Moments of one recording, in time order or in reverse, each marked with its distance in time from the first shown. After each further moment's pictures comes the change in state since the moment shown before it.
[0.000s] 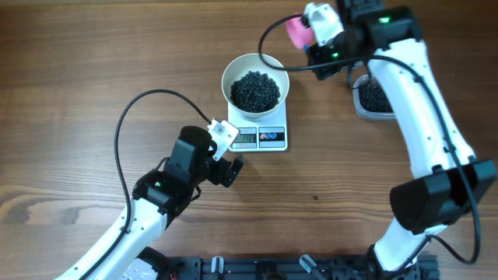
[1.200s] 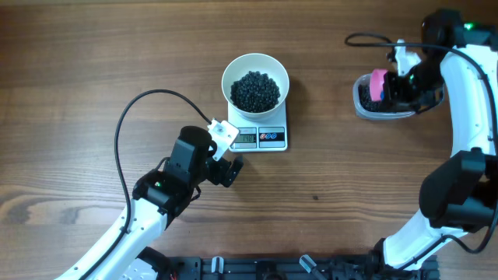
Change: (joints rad) left arm 0.000 0.000 0.000 0.000 0.000 0.000; right arm -0.403 -0.009 -0.221 -0.264 0.010 0.069
